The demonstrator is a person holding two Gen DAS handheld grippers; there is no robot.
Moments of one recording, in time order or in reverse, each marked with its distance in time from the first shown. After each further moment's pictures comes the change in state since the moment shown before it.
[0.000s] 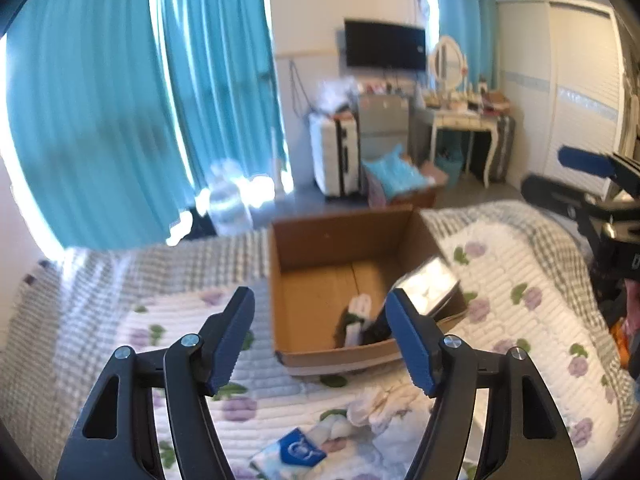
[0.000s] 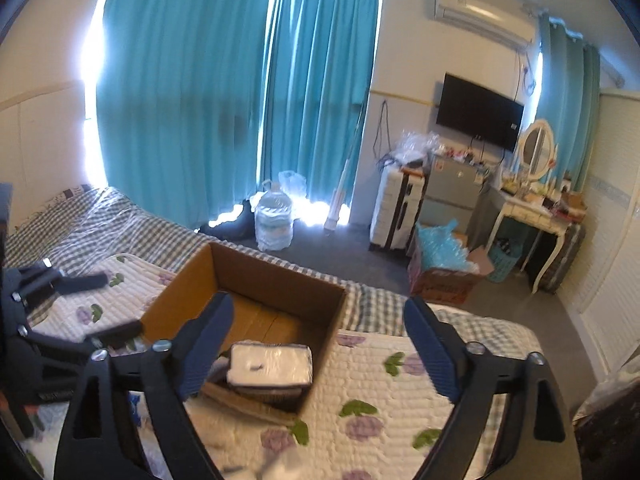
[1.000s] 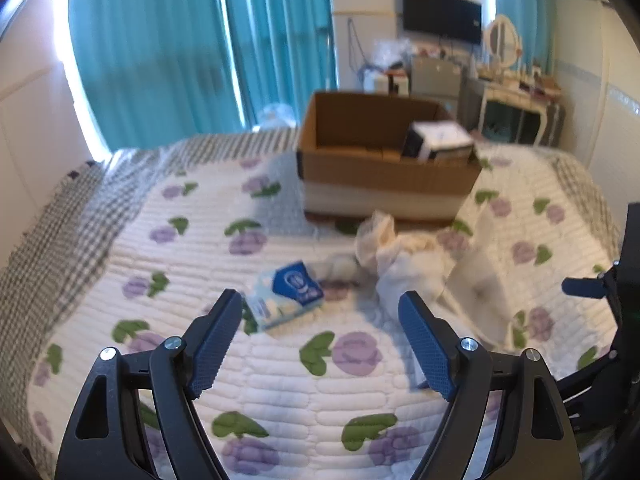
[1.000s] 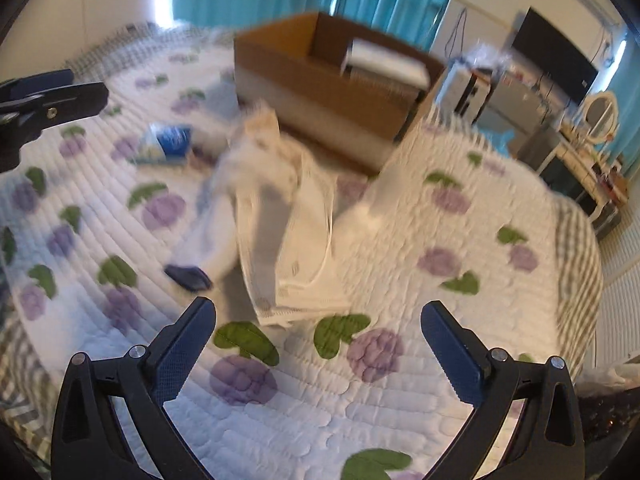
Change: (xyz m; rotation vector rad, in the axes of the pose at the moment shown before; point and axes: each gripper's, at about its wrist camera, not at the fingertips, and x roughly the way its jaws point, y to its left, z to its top) left arm -0.007 -0.035 -0.158 -0.124 0.168 0.183; right arm -0.011 0.062 -0.216 -0.212 0.462 0.140
